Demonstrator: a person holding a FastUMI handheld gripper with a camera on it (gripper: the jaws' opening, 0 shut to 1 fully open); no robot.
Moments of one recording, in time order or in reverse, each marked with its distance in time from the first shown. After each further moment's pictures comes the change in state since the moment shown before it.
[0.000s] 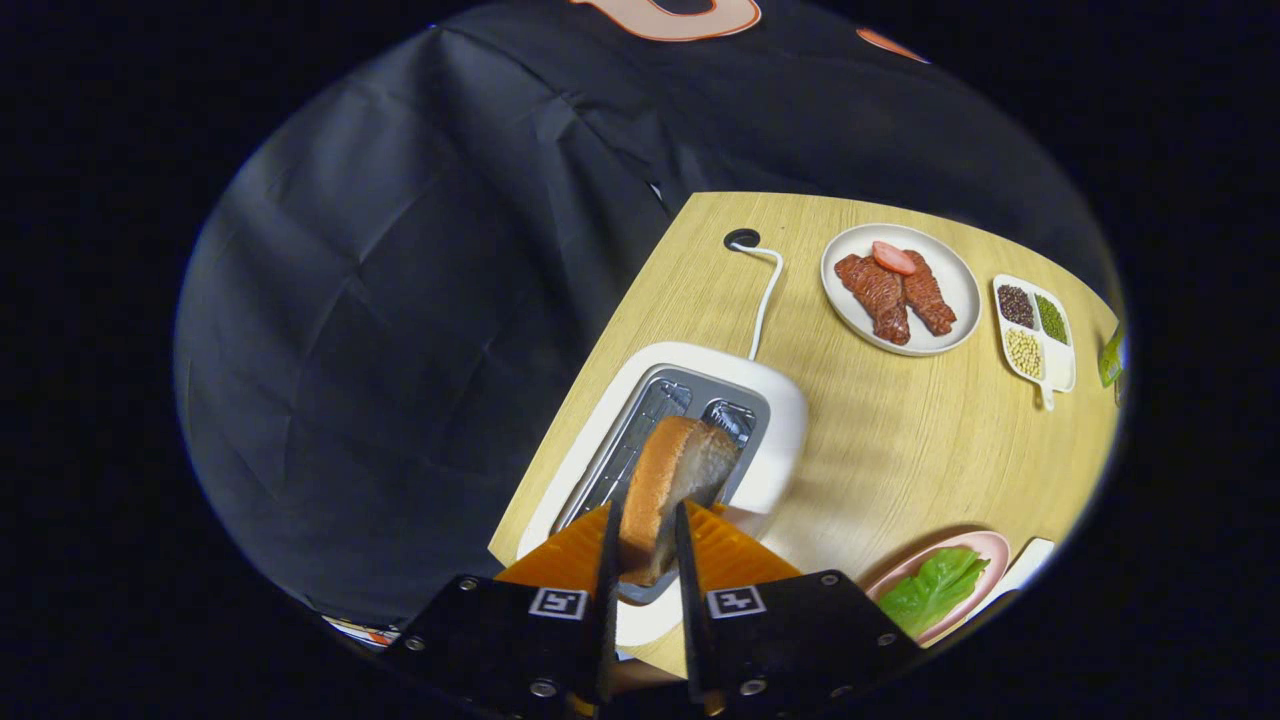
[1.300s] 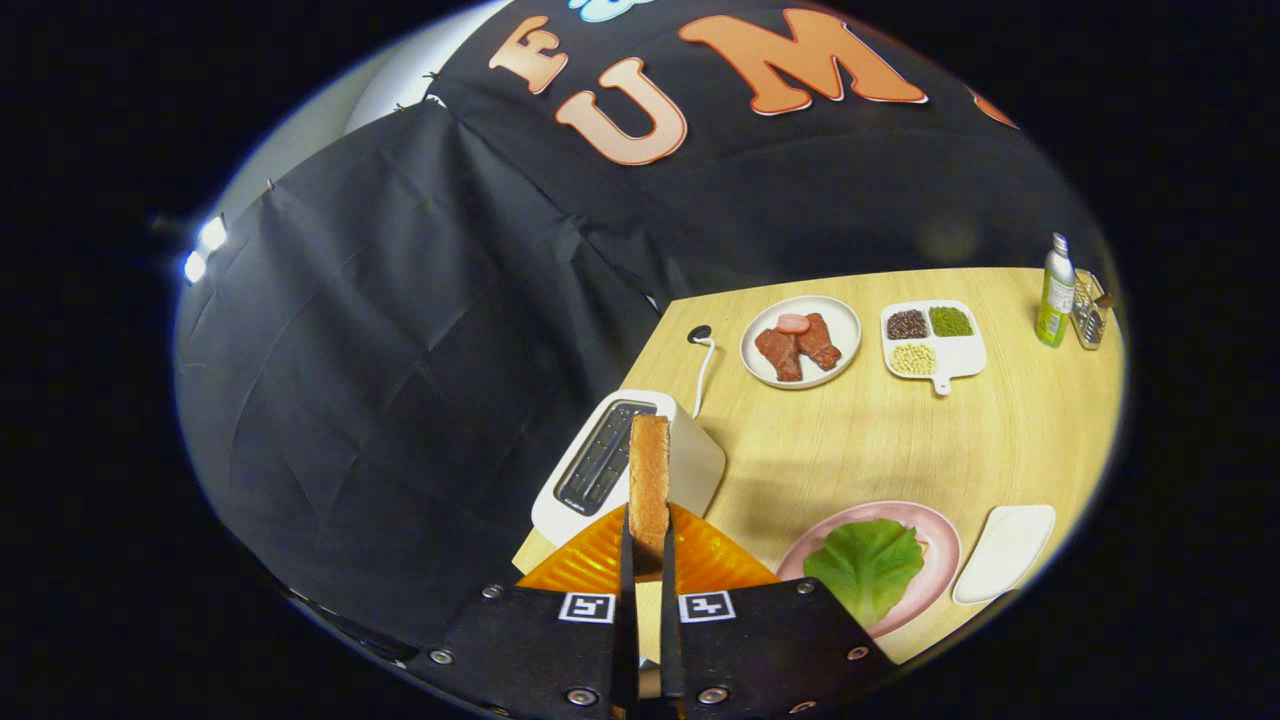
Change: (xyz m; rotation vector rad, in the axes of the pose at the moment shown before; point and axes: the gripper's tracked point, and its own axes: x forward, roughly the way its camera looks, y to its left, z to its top) arm -0.150 -0.079 -0.048 0.087 -0.336 0.102
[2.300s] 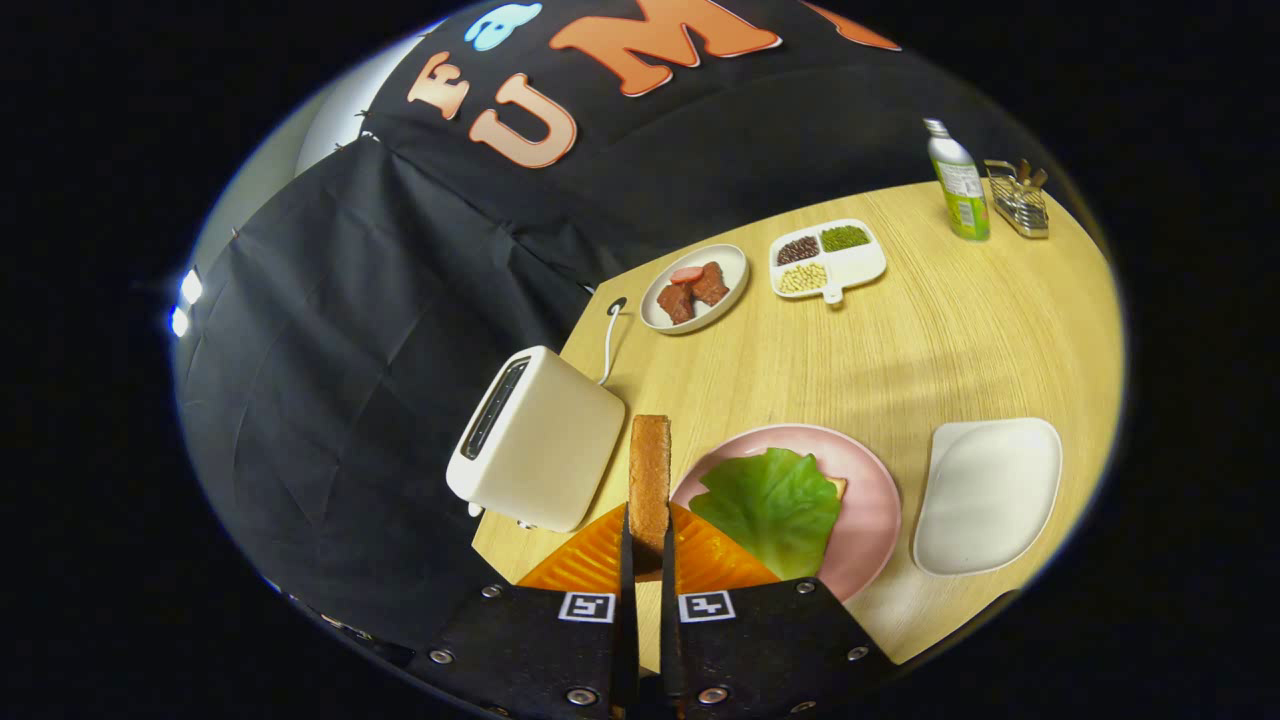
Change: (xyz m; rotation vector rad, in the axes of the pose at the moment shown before) arm -0.011 -0.118 -0.078 0.173 0.008 -0.027
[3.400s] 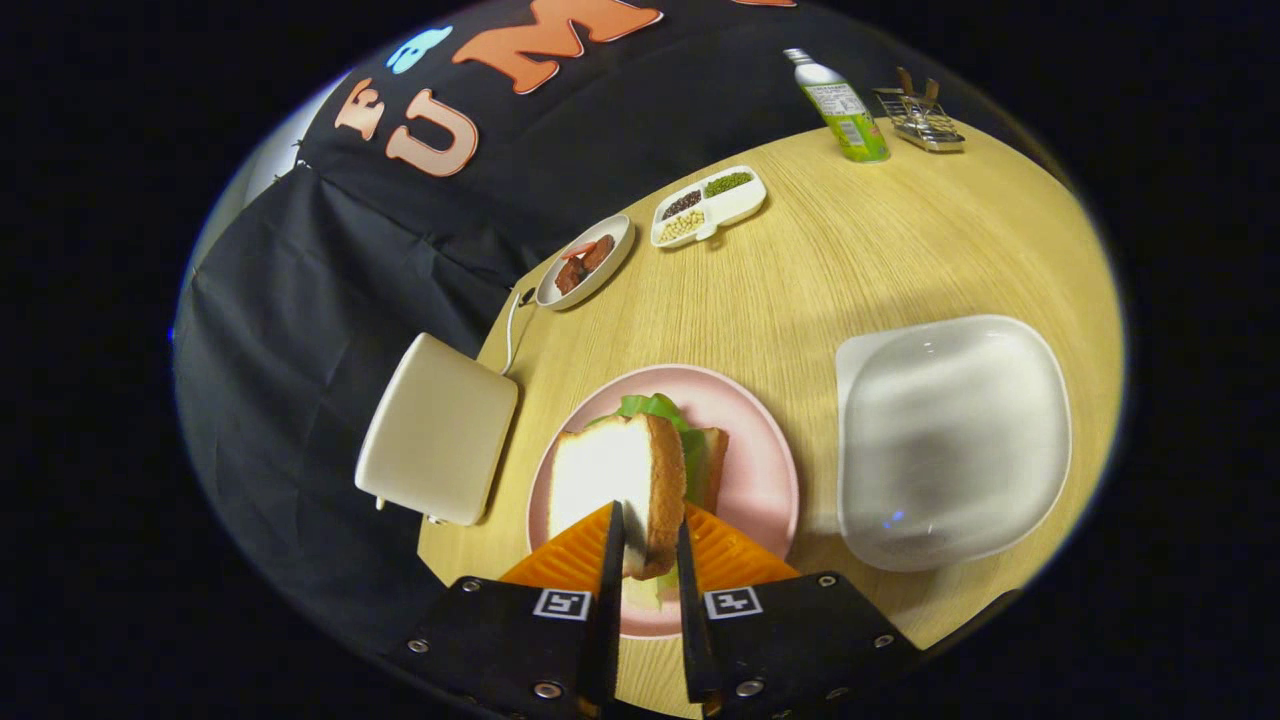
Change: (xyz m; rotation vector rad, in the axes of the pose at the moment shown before) arm 0.016 -0.096 -0.050 0.083 -0.015 -0.132
